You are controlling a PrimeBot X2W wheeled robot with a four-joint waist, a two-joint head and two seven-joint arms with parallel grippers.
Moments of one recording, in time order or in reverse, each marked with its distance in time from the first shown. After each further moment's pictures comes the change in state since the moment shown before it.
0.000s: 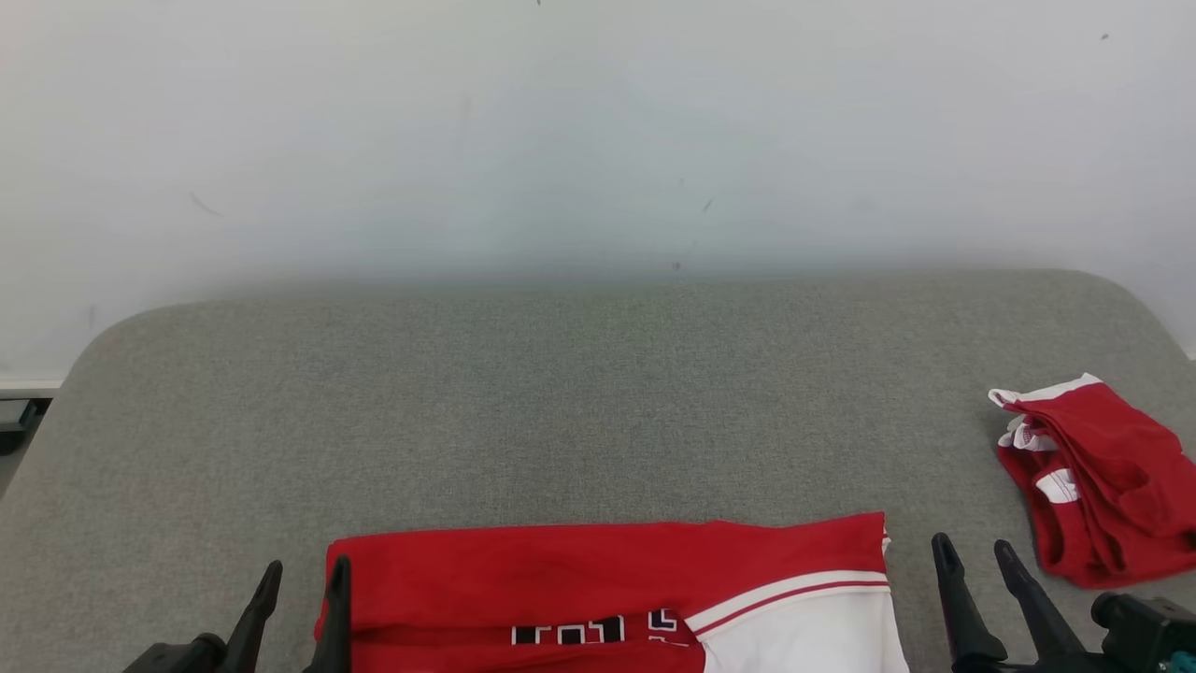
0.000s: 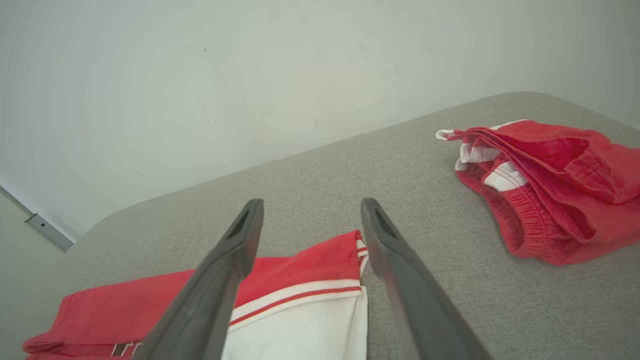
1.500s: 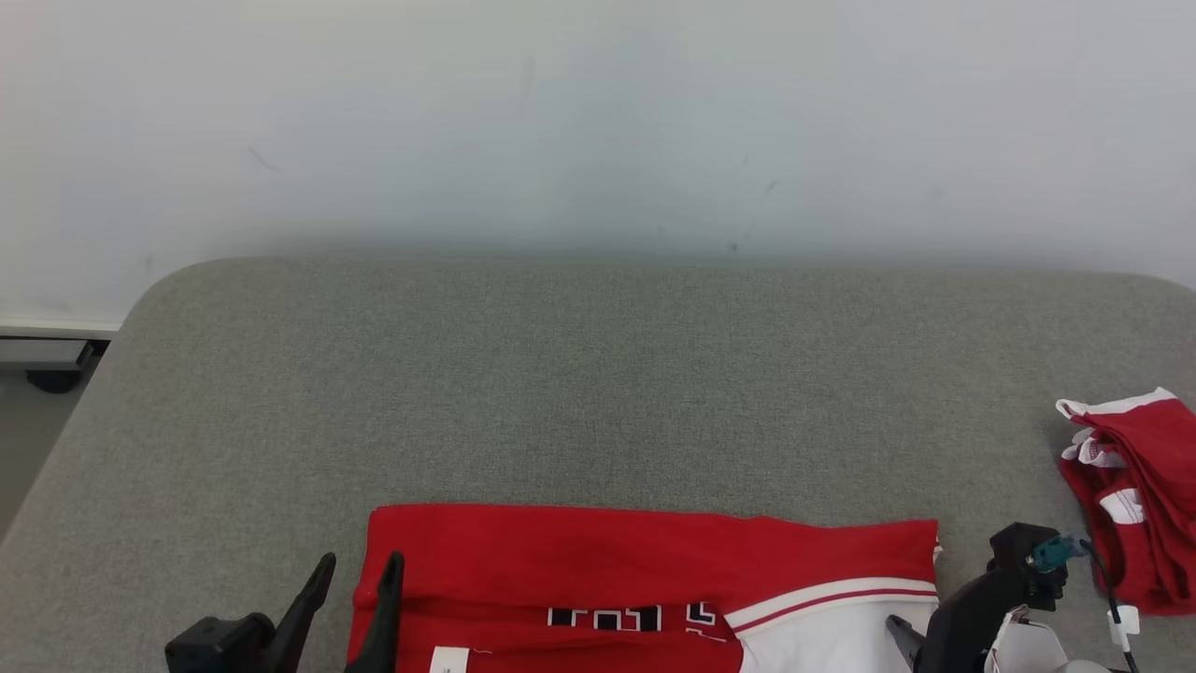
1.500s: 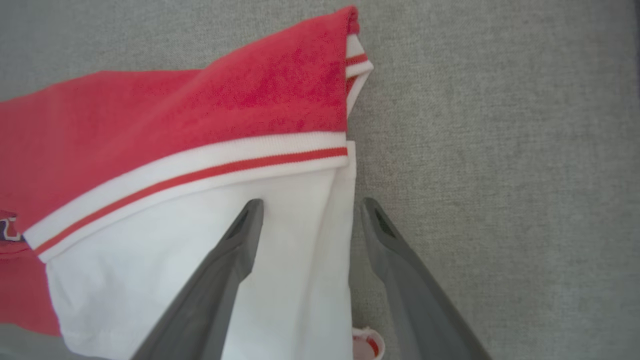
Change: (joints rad) left arm 0.012 -0.004 -0.035 -0.131 0.021 0.017 0.154; right arm -0.280 -0.040 0.072 0.402 -0.010 -0.098 0.593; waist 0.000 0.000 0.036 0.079
